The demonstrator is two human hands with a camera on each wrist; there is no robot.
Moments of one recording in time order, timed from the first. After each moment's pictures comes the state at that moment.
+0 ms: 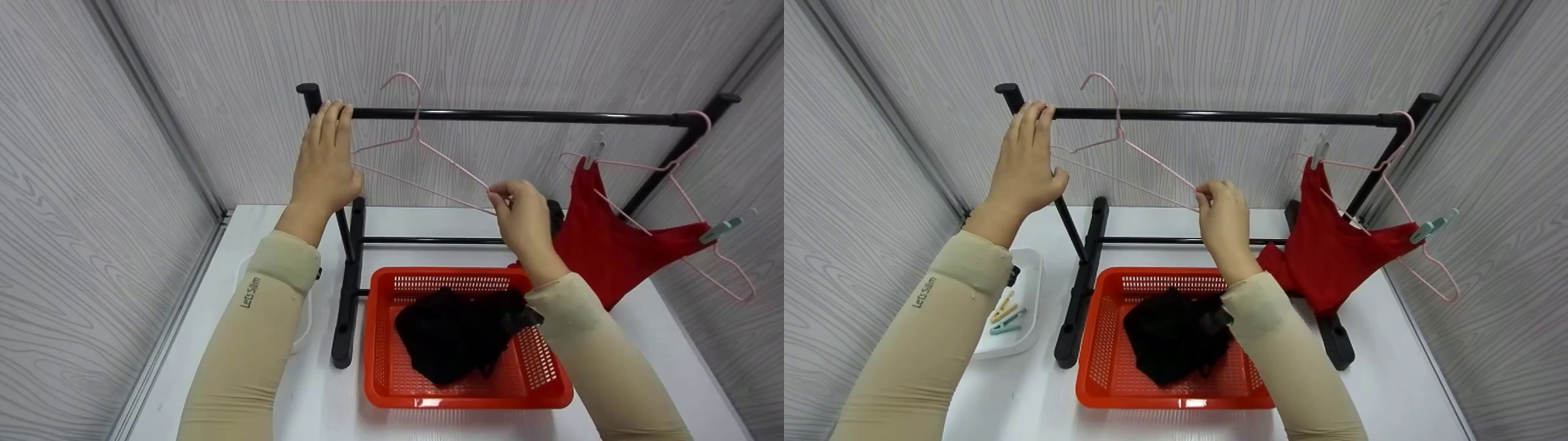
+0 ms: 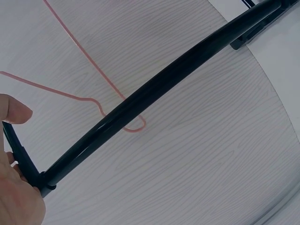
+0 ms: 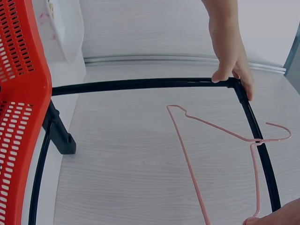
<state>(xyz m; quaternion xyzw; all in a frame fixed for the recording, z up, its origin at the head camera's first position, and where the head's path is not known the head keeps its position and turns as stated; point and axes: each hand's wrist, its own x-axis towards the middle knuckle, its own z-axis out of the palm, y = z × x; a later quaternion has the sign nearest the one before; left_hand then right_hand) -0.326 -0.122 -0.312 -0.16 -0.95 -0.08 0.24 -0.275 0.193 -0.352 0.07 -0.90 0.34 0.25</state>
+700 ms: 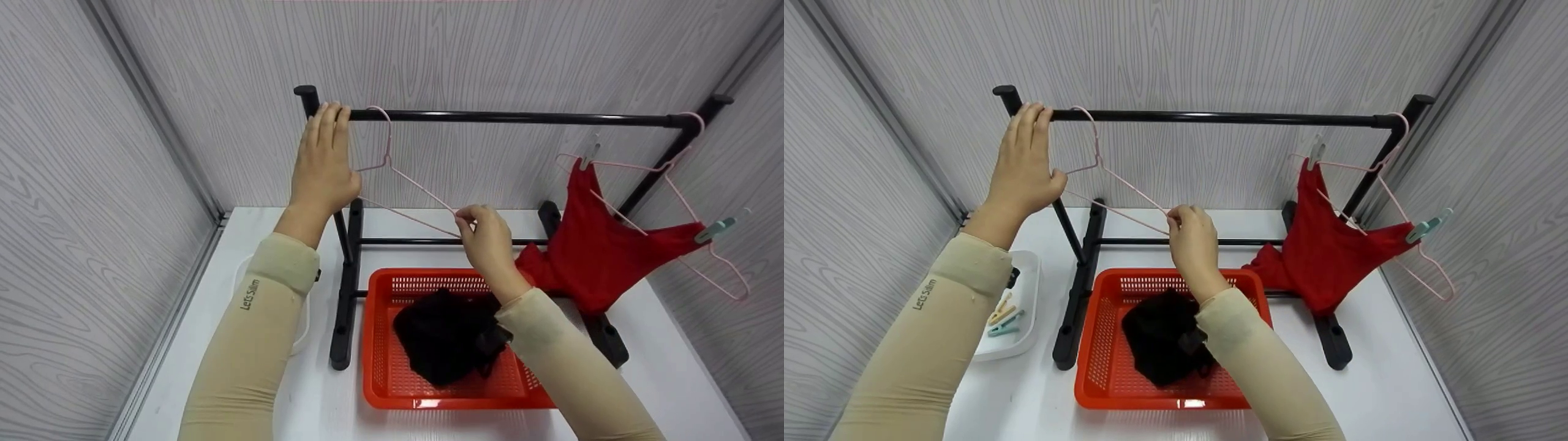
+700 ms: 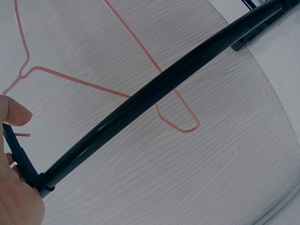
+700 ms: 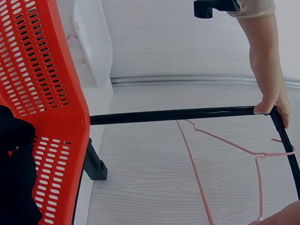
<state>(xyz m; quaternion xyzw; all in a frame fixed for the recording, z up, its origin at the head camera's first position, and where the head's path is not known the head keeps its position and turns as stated) -0.328 -0.122 -0.315 -0.15 -0.95 -0.09 0.25 -0.274 0.156 -0.392 0.10 -0.90 0.35 0.23</state>
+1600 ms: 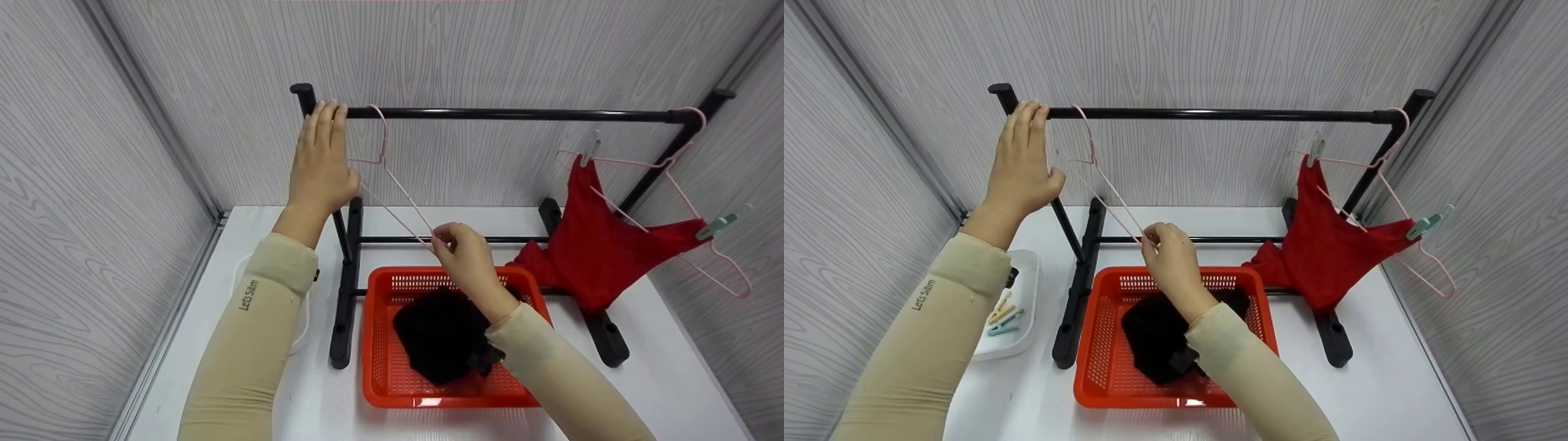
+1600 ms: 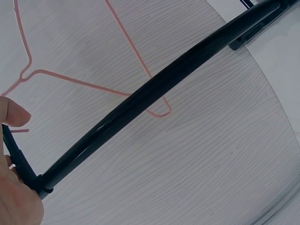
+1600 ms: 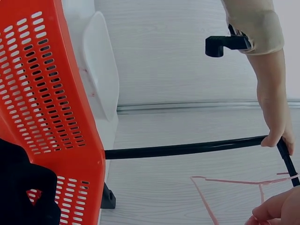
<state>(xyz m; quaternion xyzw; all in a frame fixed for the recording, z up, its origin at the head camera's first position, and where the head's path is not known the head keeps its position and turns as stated) -0.328 -0.126 -0.317 -0.15 -0.95 -0.09 0.27 -0.250 0.130 -0.411 0.14 -0.89 0.39 0.18</state>
